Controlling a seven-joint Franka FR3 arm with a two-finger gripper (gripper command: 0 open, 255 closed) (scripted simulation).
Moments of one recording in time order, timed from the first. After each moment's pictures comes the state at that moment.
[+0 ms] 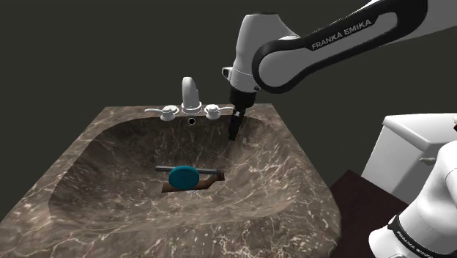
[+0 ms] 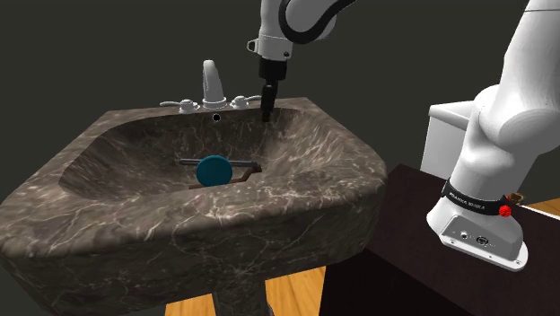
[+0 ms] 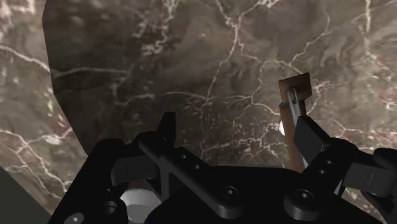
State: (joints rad) arm 0.35 -0.01 0.10 -2.13 0.02 2.25 -0.25
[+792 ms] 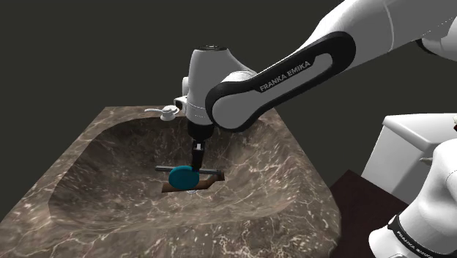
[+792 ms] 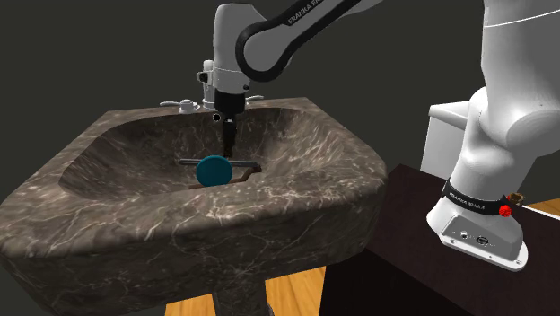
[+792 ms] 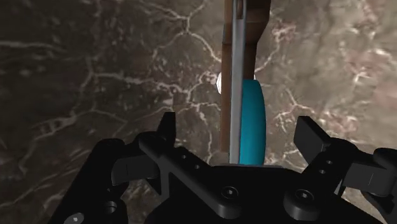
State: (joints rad) arm 0.45 0.30 0.20 -1.90 -0.01 2.35 -0.36
